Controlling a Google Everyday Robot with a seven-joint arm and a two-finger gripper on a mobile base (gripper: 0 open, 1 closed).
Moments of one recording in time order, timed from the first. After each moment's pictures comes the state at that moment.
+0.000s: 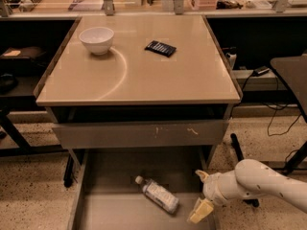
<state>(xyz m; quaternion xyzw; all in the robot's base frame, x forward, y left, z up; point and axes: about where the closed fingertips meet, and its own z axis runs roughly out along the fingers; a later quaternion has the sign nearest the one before) 0.431 -0.148 0.459 -0.54 0.78 0.22 0.24</state>
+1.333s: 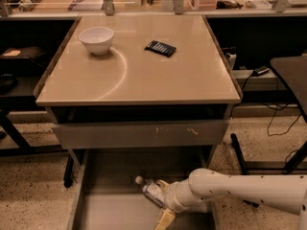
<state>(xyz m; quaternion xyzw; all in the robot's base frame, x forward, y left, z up) 0.422 -0.017 0.391 -0.61 0.71 0.26 0.24</state>
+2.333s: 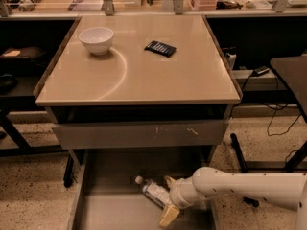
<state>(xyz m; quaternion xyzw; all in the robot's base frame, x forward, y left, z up) 0.442 -0.036 0.384 -0.60 0.73 0.23 0.24</state>
